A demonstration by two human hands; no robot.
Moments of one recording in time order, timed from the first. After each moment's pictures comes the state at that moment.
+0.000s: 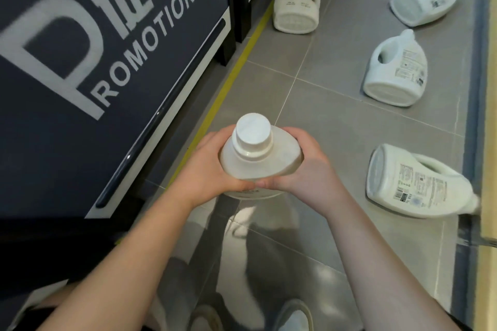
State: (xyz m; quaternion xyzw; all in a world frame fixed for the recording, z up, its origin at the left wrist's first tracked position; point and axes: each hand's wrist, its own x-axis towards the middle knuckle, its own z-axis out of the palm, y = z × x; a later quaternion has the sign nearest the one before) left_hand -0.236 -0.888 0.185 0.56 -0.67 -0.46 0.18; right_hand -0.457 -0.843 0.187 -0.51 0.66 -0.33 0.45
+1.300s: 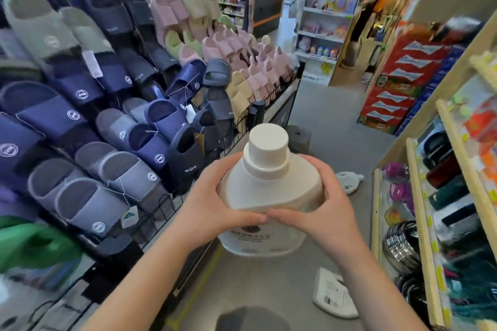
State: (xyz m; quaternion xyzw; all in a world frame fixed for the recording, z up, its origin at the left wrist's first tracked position) left_hand -0.165 -0.762 0.926 0.45 -0.68 -0.40 0.41; right_hand -0.387 -0.721 0.939 -0.60 0.55 -0.49 0.31
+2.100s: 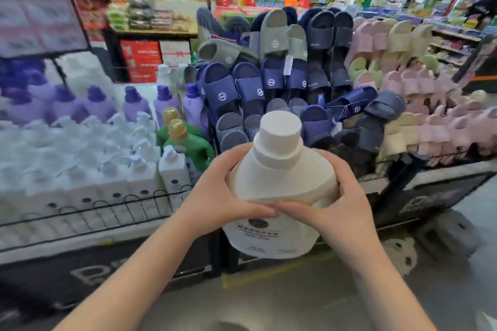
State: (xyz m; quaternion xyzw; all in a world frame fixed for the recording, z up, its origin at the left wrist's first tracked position) left_hand -0.119 -0.612 0.947 0.66 -0.48 -0.22 0.54; right_hand -0.313 -0.732 0.956 -0.76 0.28 -0.36 0.45
